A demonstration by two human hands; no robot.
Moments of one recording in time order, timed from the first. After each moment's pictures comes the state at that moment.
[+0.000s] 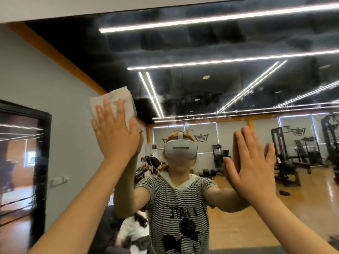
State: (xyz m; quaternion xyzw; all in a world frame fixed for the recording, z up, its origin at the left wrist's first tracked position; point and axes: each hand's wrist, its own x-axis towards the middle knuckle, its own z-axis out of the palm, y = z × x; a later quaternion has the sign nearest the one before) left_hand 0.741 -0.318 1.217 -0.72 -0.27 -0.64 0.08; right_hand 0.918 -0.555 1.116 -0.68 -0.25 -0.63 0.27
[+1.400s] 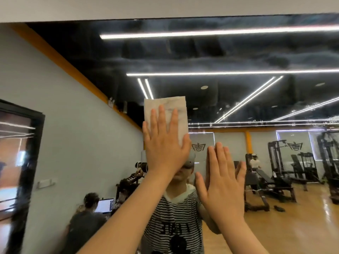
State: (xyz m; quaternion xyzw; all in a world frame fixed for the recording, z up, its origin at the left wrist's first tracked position) left_hand 0.850 -0.439 1.204 -0.70 -0.14 -0.68 0.17; right_hand 0.925 -0.552 1.112 -0.67 -0.25 -0.64 0.28
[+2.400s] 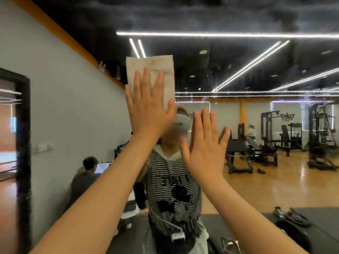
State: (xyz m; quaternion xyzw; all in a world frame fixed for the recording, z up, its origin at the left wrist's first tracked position) left_hand 0.846 -0.443 1.205 -0.72 -0.15 -0.66 0.15; right_hand 0.922 -0.555 1.114 -0.69 -0.27 -0.62 0.27
